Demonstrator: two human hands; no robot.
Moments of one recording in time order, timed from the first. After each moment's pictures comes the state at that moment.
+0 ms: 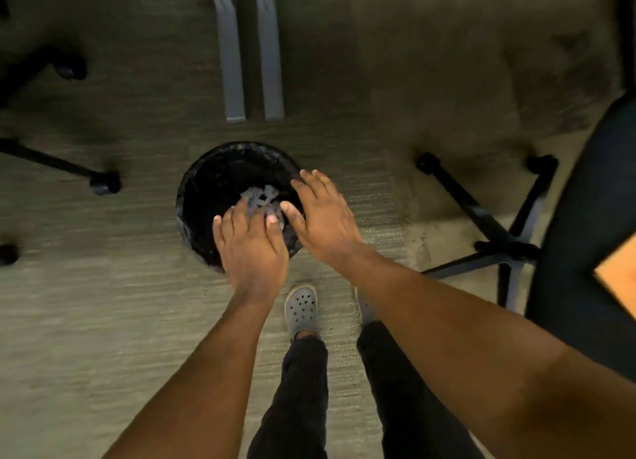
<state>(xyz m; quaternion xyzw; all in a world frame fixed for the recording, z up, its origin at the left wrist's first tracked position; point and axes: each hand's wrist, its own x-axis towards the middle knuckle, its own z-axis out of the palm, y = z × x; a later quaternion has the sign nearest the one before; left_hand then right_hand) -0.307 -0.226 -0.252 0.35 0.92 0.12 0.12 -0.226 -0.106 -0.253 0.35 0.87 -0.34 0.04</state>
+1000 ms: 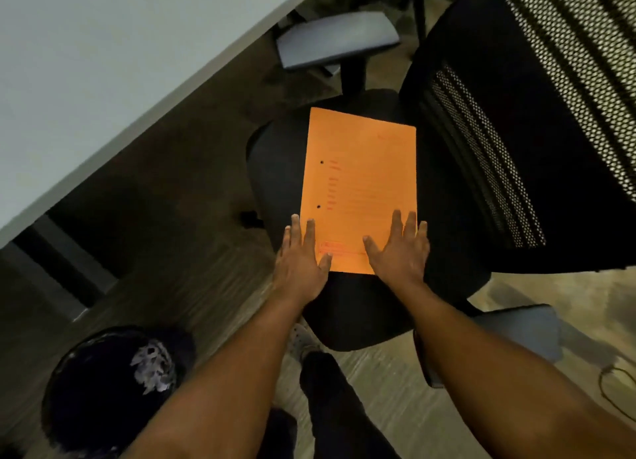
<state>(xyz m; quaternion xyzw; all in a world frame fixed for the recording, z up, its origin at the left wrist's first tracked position) 0.040 -0.002 -0.137 0.71 0.61 0.00 0.37 0.232 -0.026 -0.135 0.87 0.45 -0.20 0.00</state>
